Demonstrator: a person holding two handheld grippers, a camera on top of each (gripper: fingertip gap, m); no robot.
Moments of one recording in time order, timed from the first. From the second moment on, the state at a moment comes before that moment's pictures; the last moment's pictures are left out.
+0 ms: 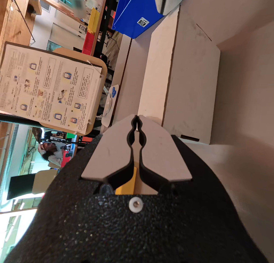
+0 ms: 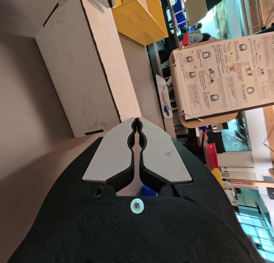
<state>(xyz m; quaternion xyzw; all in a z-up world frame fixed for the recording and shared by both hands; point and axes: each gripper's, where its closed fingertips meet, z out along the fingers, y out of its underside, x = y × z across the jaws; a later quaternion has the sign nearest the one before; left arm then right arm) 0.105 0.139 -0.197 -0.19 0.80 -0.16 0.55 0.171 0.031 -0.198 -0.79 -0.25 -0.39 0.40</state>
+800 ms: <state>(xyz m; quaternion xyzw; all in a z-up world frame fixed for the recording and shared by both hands) 0.080 0.170 -0.182 -0.45 0.70 -0.38 0.40 0.119 0.101 -0.243 -0.91 -0.39 -0.01 0.11</state>
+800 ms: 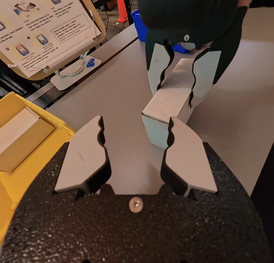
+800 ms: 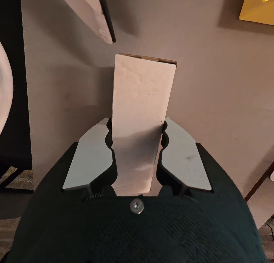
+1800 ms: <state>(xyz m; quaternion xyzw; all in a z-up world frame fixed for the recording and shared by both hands) 0.096 0.191 -0.231 -0.49 0.71 -0.33 0.37 0.569 -0.088 -0.196 -0.80 -0.12 -0.58 -0.01</state>
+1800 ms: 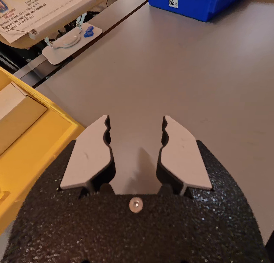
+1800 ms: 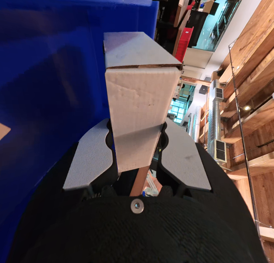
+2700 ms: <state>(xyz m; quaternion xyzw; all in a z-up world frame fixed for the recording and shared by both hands) 0.135 0.368 -0.179 -0.43 0.82 -0.12 0.36 0.498 -0.102 -0.233 -0.91 -0.01 -0.34 0.26</state>
